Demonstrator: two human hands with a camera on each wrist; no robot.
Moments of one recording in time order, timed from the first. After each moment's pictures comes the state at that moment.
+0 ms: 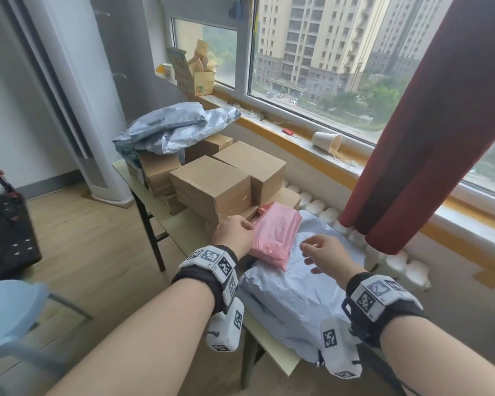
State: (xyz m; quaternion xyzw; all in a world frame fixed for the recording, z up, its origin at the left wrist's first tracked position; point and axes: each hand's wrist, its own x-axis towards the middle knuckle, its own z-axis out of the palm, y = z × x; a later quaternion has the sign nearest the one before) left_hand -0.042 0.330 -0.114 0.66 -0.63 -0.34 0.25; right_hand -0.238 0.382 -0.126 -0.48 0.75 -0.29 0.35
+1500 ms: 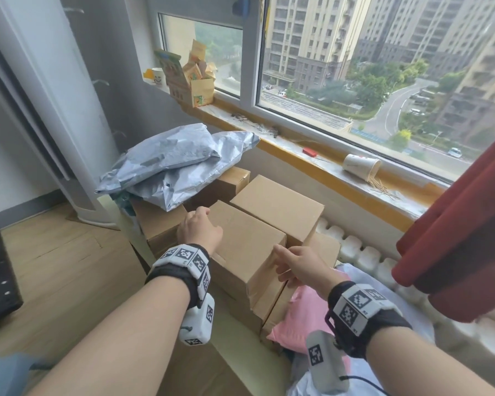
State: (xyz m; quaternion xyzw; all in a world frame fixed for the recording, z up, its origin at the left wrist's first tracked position) left_hand 0.053 0.087 -0.126 0.72 -0.63 -0.22 0.20; right_hand -0.148 0.181 -0.130 -0.45 0.71 -0.28 0.46
